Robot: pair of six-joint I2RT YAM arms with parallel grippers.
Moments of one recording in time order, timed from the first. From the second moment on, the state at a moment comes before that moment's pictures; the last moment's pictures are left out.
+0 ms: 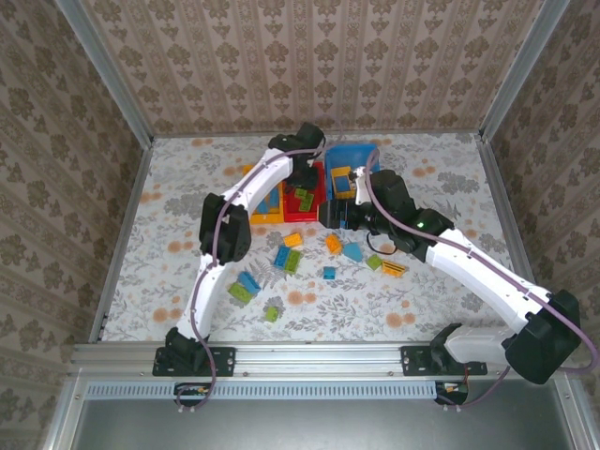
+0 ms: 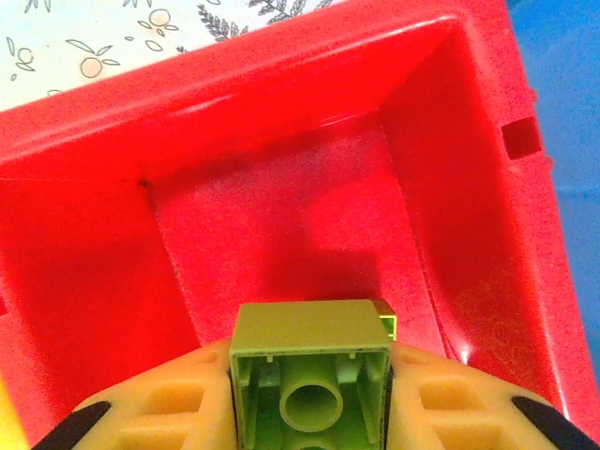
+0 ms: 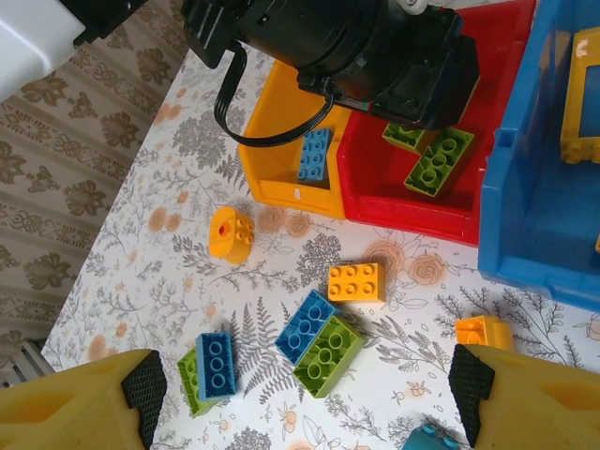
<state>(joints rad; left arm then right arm) -0.61 2.45 2.35 -1.09 -0.09 -0.28 0.59 1.25 1.08 -0.40 -0.15 0.53</state>
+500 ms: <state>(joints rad) -0.62 2.46 2.34 -1.09 -0.12 -0.30 0.58 1.25 1.08 -0.41 -0.16 0.53</state>
